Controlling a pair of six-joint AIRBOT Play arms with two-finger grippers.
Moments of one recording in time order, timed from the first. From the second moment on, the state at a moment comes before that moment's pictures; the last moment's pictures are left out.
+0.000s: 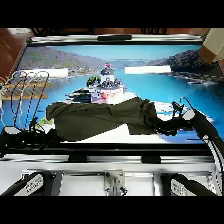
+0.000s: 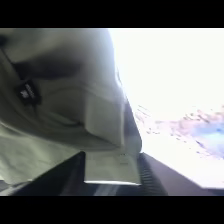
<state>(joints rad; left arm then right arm) 0.38 -1.07 0.41 0.88 -1.10 -1.31 -0.11 -1.25 0.66 -1.10 0.97 1.52</state>
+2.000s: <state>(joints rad) 0.39 -0.84 1.57 1.16 -1.36 -1.45 -0.10 -0.97 1.51 -1.20 0.54 1.44</state>
